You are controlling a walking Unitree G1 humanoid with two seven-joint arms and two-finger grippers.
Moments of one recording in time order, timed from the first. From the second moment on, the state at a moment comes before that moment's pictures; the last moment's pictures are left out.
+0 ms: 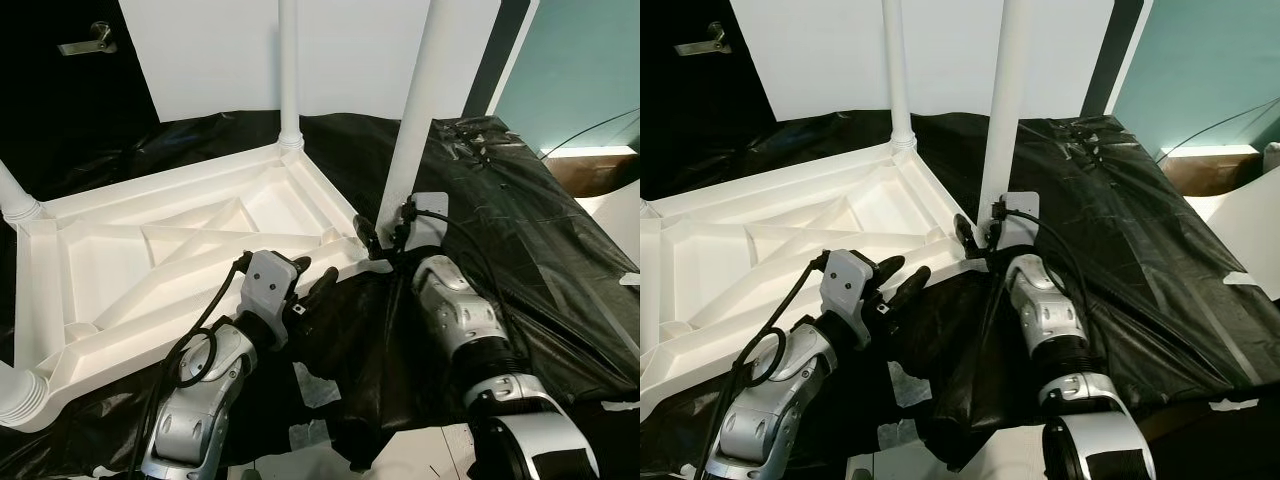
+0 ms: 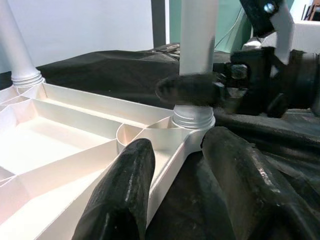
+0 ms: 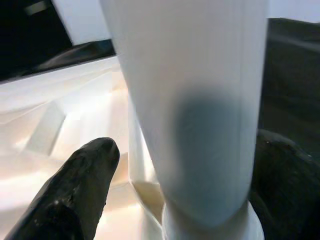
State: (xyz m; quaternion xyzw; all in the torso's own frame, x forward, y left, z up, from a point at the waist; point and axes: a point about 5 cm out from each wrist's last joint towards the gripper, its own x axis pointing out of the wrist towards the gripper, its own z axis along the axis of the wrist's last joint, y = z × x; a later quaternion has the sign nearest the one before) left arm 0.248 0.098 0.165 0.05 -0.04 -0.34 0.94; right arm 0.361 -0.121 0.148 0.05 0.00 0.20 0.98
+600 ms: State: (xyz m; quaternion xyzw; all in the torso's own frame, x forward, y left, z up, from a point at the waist) left arm 0.246 0.100 0.163 0.06 -0.04 -0.34 0.94; right arm 0.374 -0.160 0.155 -0.09 0.06 0.39 0.92
